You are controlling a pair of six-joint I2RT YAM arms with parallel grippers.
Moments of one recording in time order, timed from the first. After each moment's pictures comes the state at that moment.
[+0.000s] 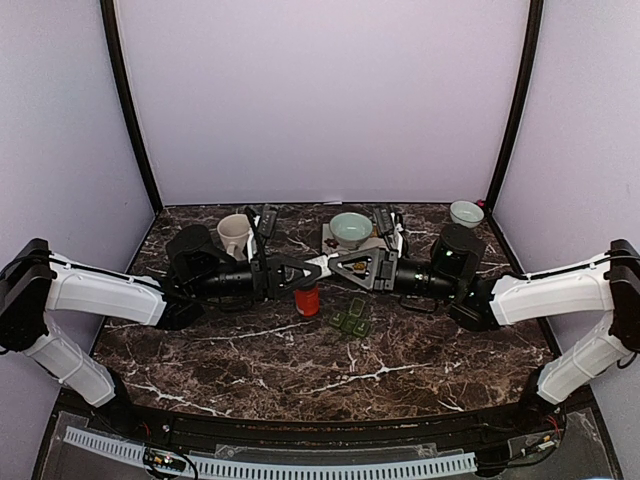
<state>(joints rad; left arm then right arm) -0.83 1.47 0.69 0.87 0.63 -0.72 0.90 1.42 0.68 0.81 -0.50 0.93</state>
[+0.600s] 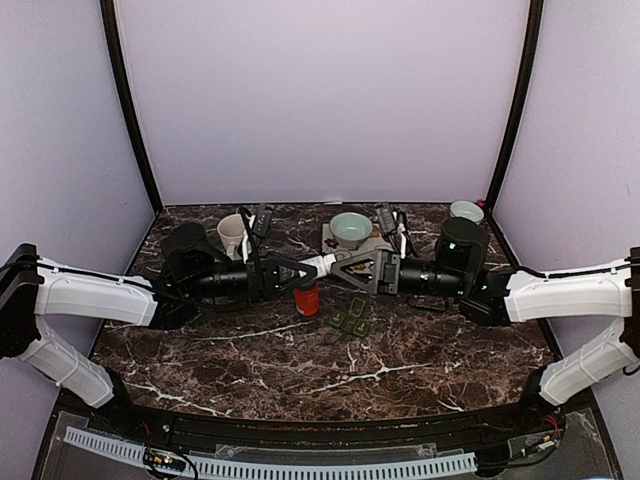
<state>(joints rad) -0.83 1.41 0.68 0.79 0.62 -0.65 0.90 1.34 0.71 0.59 -0.49 0.78</state>
